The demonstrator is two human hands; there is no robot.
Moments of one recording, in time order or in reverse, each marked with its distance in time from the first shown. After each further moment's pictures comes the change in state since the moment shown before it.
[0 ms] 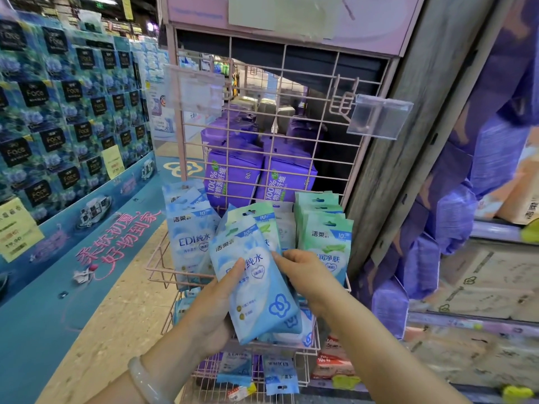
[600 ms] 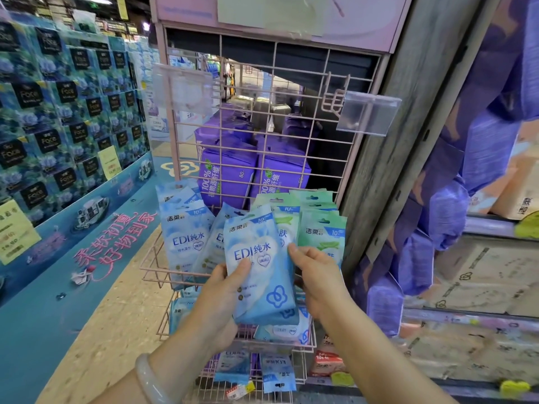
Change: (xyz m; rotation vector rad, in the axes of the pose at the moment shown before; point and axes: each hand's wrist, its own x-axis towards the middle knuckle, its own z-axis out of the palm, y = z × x) left_hand 0.003 -0.007 0.019 0.080 0.185 0.140; right_hand 0.005 0.016 -0.012 0.420 0.271 -0.018
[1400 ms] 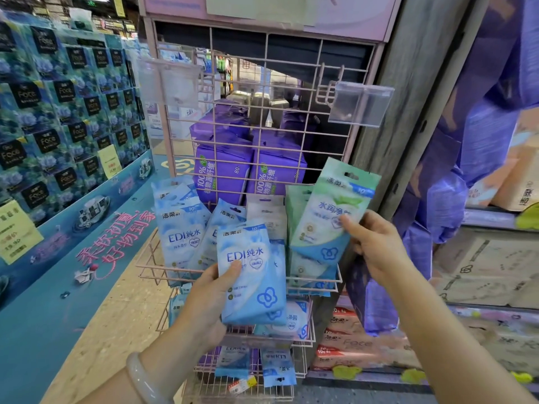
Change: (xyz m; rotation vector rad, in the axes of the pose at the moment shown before) left_hand 0.004 -0.002 -0.010 0.071 0.047 -0.027; right_hand 0.027 -0.051 -0.078 0.010 -0.036 -0.358
